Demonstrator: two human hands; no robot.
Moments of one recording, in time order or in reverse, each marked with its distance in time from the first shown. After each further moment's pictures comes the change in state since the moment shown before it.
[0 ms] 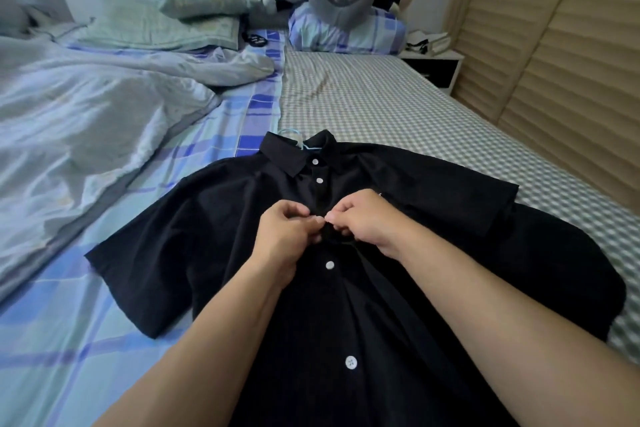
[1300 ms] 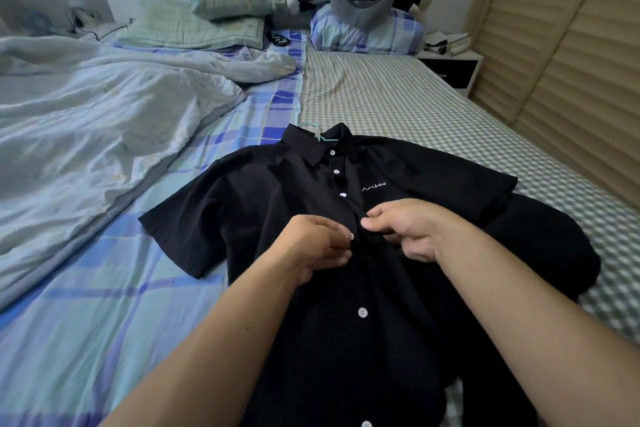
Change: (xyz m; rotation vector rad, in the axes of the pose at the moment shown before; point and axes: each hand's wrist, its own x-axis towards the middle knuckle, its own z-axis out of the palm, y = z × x) left_hand -0.080 0.014 -0.007 0.124 -0.244 -0.252; right_hand -0.079 -0.001 -0.025 0.307 -0.166 0.320
